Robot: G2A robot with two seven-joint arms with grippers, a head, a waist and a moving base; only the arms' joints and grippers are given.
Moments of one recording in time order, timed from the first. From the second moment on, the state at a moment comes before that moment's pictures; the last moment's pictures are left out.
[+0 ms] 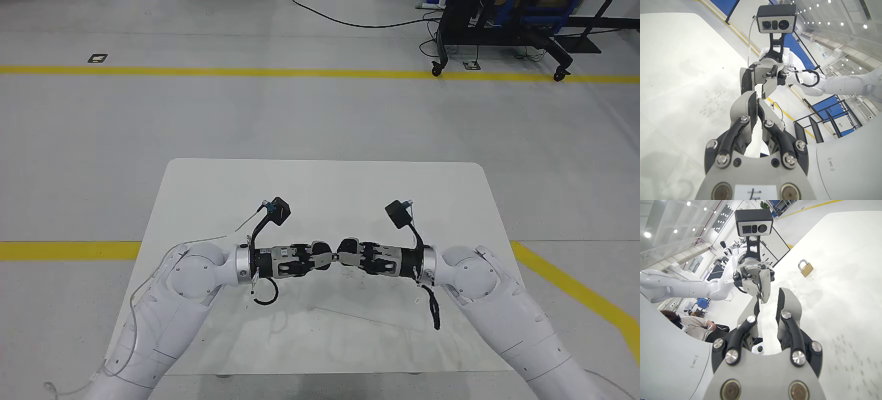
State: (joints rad) left arm 1.17 -1.12 -1.08 -1.54 0.00 -0.63 -0.93; right arm -1.23 -1.04 1.06 -1.51 0.06 -0.72 0.78
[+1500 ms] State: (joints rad) left arm 1.16 -1.11 -1.07 -1.55 0.01 -0.63 -0.87; right arm -1.38 -0.99 1.26 -1.41 0.20 -0.95 0.73
